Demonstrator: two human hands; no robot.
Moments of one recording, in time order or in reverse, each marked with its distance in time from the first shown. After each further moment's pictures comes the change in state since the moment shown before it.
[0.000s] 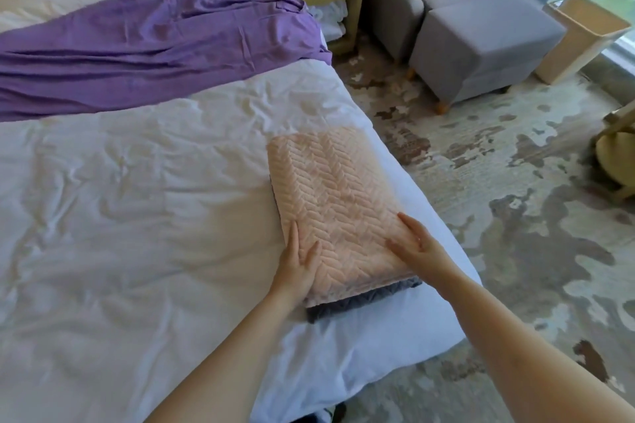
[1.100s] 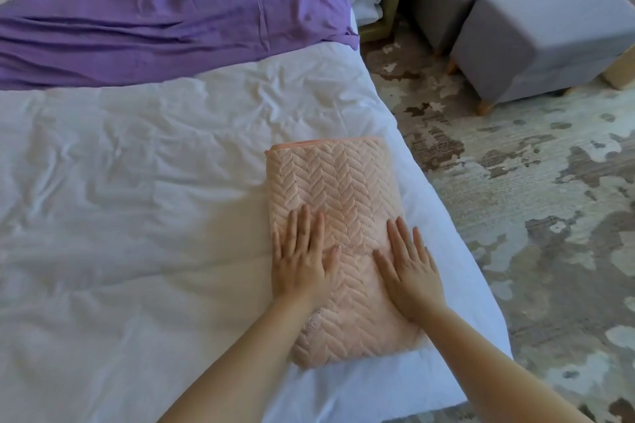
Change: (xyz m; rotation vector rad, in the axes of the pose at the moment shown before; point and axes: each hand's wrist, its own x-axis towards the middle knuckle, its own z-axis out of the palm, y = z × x) left_hand 0.052 0.001 0.047 0.979 0.235 0.161; right_hand 0.083 0.055 0.028 -0.713 0.006 -0.232
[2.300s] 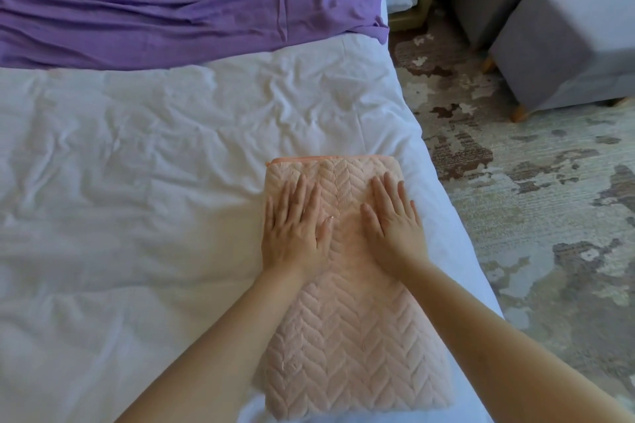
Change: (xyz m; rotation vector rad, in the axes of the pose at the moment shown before) left_hand 0.085 -0.010 -0.022 -0.001 0.068 -0.038; right_hand 0.120 -0.051 -0.027 0.026 0.032 -0.165
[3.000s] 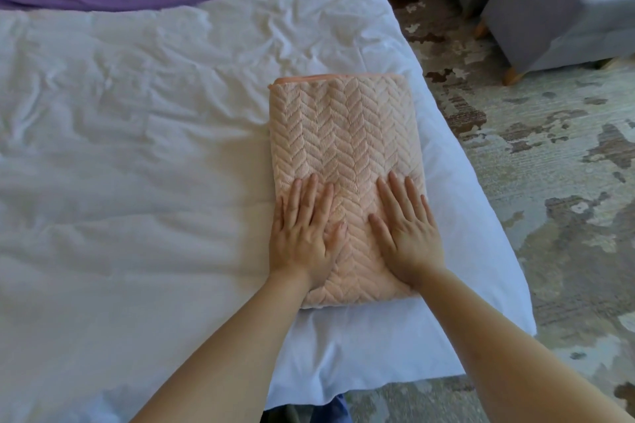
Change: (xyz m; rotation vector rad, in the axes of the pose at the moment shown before) left_hand -0.118 -0.019 0.083 -0.006 0.098 0.119; right_hand -0.123 0.043 0.078 -0.139 0.126 -0.114
